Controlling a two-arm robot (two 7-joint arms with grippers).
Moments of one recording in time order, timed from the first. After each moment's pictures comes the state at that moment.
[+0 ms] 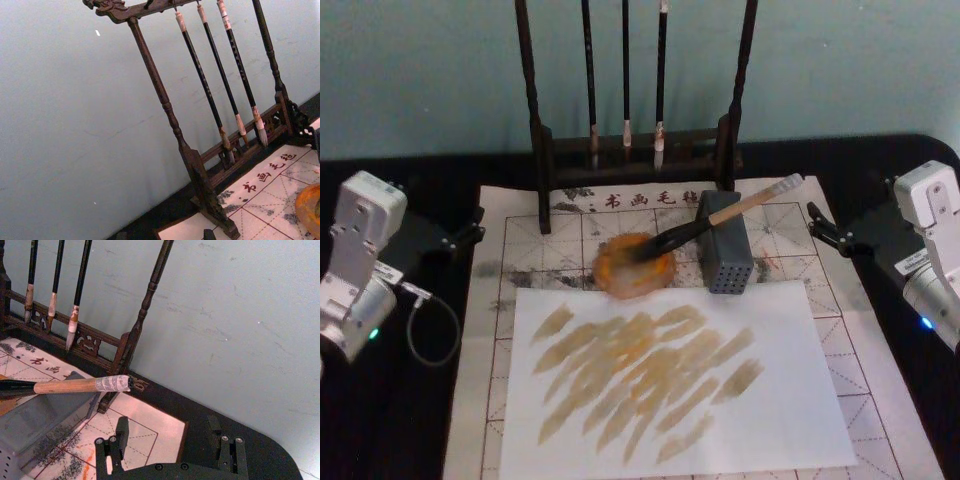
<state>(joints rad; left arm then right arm) -0.20 0.60 0.45 -1.41 -0.25 -0.12 0.03 0.20 0.60 -0.45 -1.41 0.25 -0.12 -0.03</state>
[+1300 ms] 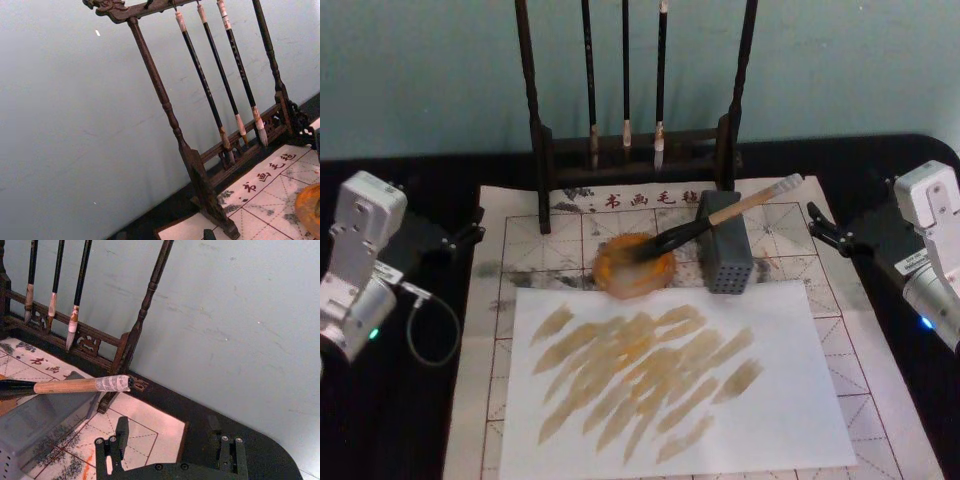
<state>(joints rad) -0.20 0.60 0.45 -1.41 -0.25 -0.12 0.03 0.20 0.60 -0.45 -1.41 0.25 -0.12 -0.03</state>
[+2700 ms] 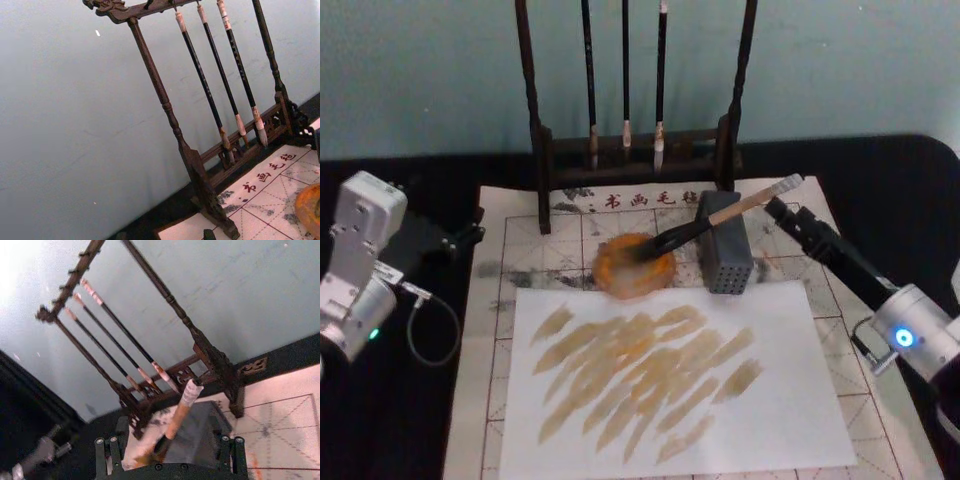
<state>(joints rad) -0.20 0.60 0.45 -1.41 -0.25 -0.12 0.03 0.12 0.39 -0.23 -1.35 1.03 0.08 0.49</state>
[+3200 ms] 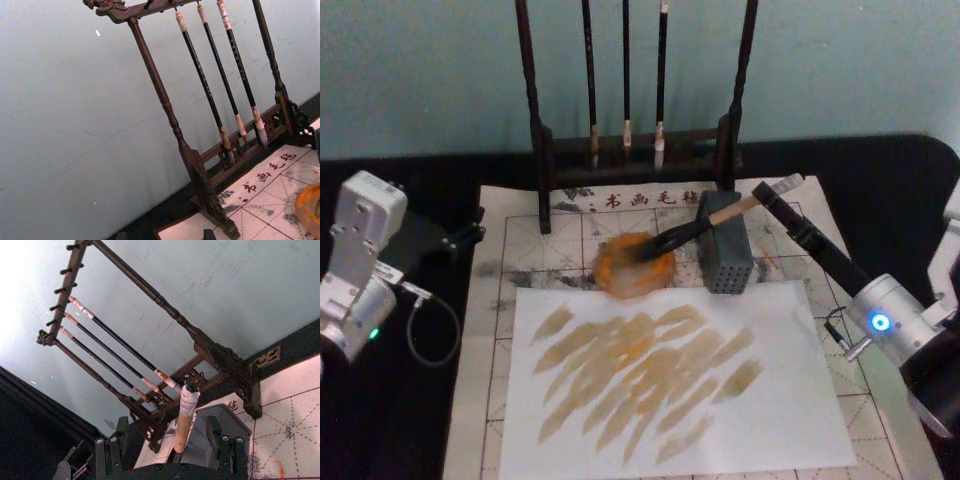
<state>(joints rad) -0.20 0.60 0.45 -1.41 -0.25 -0.12 0.03 0.20 0.32 -0.26 -1.22 1.16 0.12 0.53</state>
